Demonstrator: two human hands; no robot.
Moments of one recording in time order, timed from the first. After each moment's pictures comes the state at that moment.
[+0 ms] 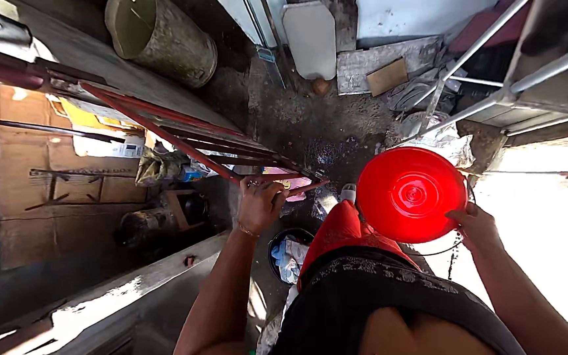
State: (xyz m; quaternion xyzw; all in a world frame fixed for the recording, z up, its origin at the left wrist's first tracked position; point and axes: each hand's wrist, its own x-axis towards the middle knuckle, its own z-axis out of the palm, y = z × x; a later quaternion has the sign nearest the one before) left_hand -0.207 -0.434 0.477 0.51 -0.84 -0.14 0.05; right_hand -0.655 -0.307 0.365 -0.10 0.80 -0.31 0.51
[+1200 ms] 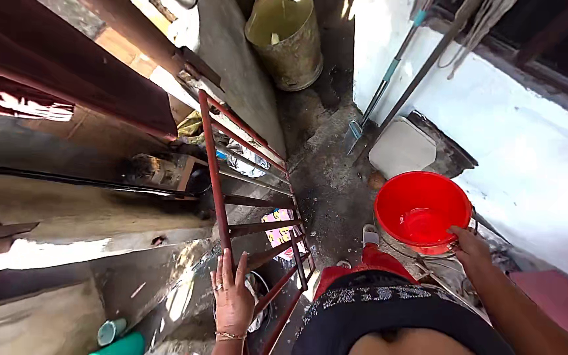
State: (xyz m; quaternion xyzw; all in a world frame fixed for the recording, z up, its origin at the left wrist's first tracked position) left_hand -0.155 -0.536 0.483 0.91 -0.41 0.00 0.06; right_hand -0.528 -0.902 0.336 -0.22 0.78 -0.25 0.53
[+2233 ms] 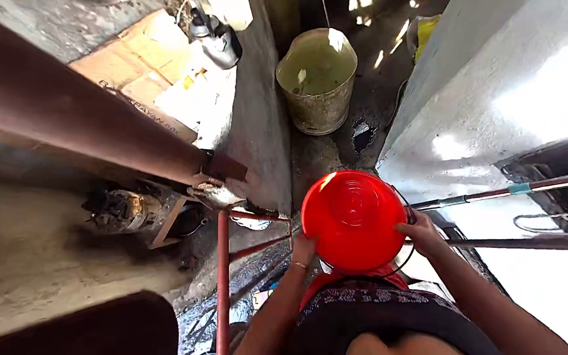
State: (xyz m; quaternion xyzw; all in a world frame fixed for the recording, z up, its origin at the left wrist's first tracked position) left_hand 0.144 -1.010 0.396 0.79 -0.01 -0.44 0.41; right_hand -0.057 -1.226 0.429 -0.57 0.47 -0.13 0.66
